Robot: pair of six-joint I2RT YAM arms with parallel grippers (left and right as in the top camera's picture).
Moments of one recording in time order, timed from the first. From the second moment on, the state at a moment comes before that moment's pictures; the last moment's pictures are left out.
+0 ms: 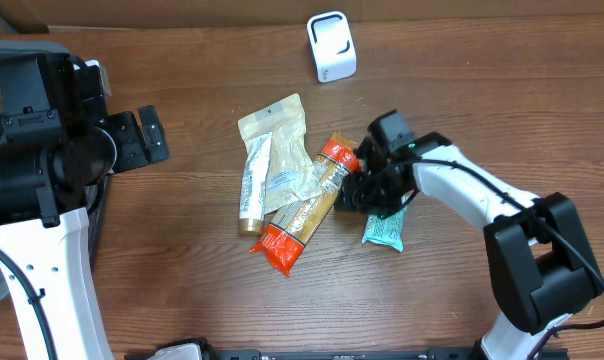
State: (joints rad) left arm 0.16 1.40 1.87 -1.44 -0.02 -0.12; right arm 0.44 1.87 1.17 -0.74 -0.53 0.42
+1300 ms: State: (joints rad) left arm 0.16 1.40 1.87 -1.44 -0.02 -0.12; right arm -0.32 1.82 1.24 -0.87 -0.47 0.09
